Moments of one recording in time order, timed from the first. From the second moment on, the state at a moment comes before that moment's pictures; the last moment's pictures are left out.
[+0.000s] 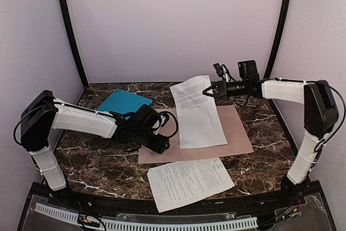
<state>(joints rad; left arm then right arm) -0.91 1.75 1.03 -0.20 -0.07 -0.32 0.35 1.78 1.26 -0.04 -0.94 0.36</state>
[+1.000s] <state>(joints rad) -0.93 1.76 1.04 -0.28 -0.21 -0.35 0.34 1.94 1.24 0.08 -0.99 0.56</state>
